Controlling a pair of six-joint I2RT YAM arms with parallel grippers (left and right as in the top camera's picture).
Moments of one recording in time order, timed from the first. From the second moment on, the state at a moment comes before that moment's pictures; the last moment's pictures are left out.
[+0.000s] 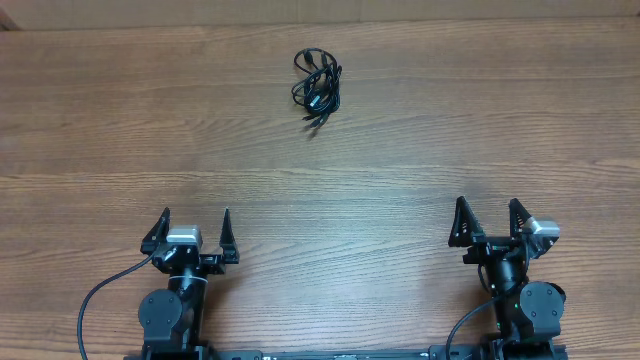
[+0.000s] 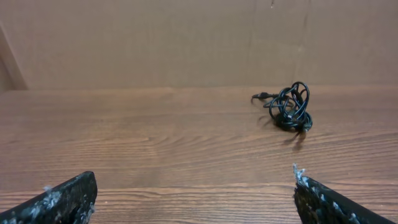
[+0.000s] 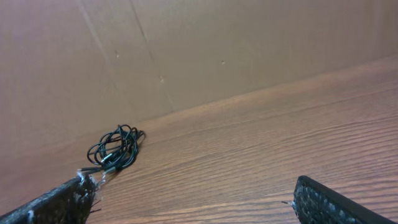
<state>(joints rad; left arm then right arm) 0.01 0.01 0.01 -0.08 0.03 0.00 0.05 0.01 0.02 -0.03 -0.01 0.30</state>
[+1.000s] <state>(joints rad) 0.01 0.01 0.01 -0.07 0.04 -0.02 0.05 0.01 0.02 -0.03 -0.01 0.30</state>
